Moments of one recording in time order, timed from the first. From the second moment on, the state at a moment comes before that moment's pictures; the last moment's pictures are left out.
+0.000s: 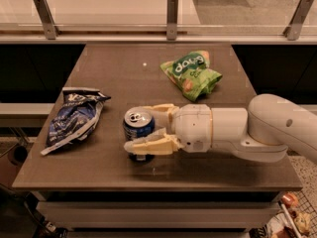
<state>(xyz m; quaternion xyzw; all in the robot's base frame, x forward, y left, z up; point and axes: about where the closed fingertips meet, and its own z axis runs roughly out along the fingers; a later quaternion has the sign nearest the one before) 0.437 0.040 0.882 -0.51 0.55 0.41 0.51</state>
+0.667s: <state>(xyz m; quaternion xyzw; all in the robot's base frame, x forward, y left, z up) 0.435 0.044 0.884 -0.51 0.55 0.41 0.51</state>
